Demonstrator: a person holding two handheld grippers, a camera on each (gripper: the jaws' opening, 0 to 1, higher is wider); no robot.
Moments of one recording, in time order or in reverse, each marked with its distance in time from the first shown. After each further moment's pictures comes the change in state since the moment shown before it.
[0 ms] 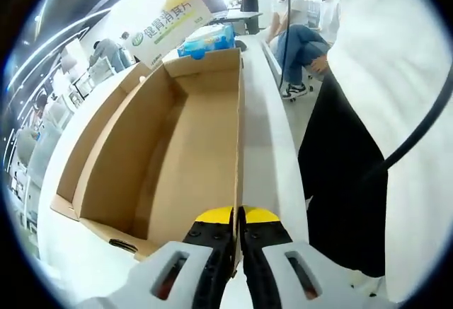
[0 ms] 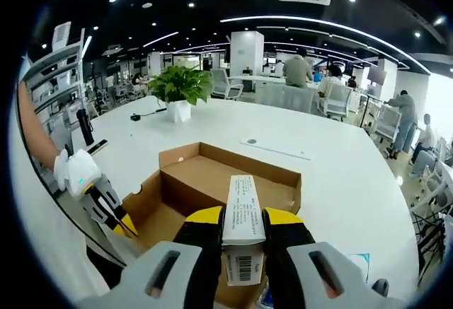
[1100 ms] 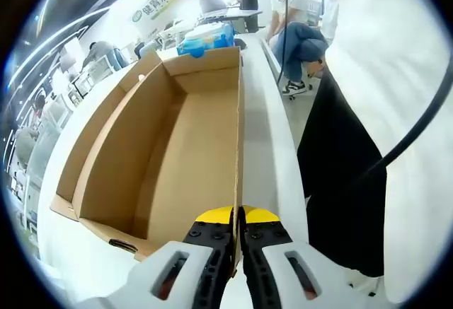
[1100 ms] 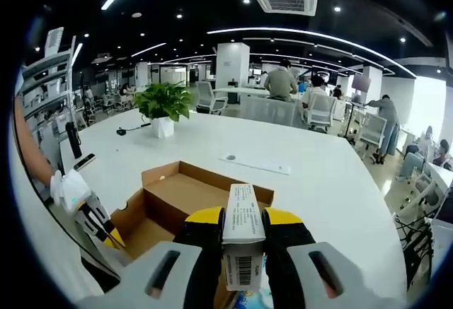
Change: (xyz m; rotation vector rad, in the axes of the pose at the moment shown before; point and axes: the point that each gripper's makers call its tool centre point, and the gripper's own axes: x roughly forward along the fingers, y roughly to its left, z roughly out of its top) left arm 0.000 -0.001 0.001 -0.001 0.013 -0.006; right arm -0.022 -0.040 0.032 0.014 -0.070 -0.094
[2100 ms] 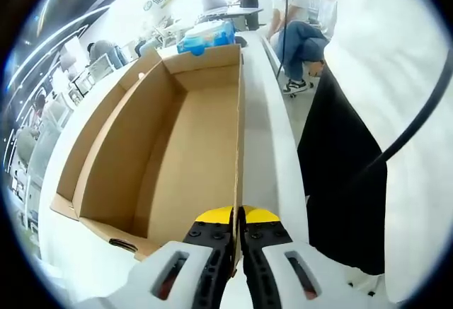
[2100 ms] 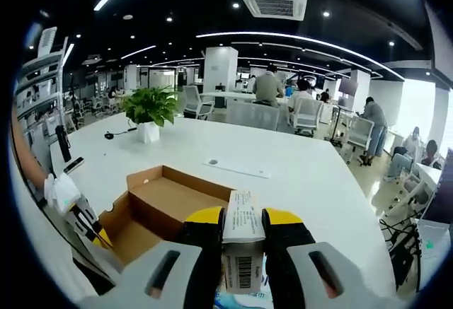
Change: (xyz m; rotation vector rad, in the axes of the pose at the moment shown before) left arm 0.000 0.000 0.000 0.000 0.015 0.006; right arm -0.018 -0.037 0.004 0.008 -0.023 -0.086
